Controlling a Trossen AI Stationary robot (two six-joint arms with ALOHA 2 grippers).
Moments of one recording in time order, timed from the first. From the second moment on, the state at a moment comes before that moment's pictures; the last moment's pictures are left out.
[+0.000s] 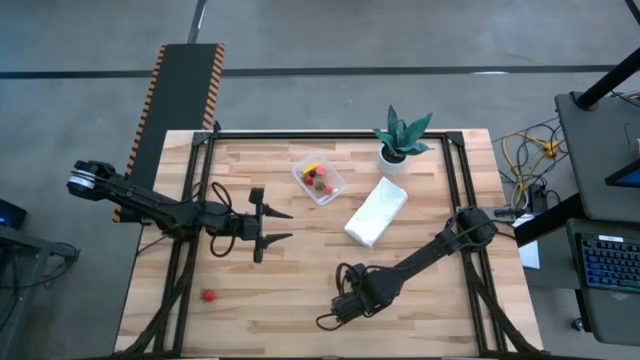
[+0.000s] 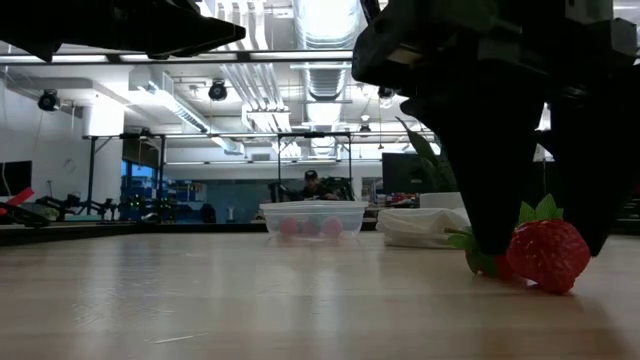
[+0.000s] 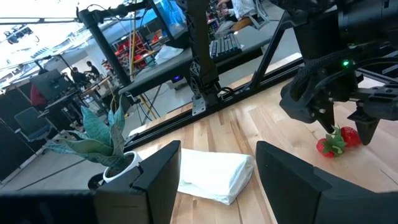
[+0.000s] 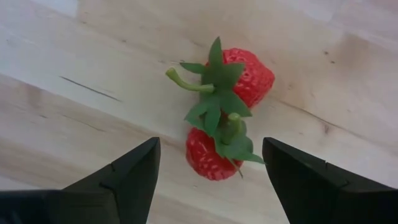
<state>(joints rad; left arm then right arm) -0.25 1.01 0.41 0.58 -0.28 0.43 0.53 2.13 1.60 -0.94 0.01 1.73</state>
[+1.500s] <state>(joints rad) -0.25 1.01 0.41 0.58 -0.28 0.43 0.53 2.13 1.58 -0.90 0.00 1.81</state>
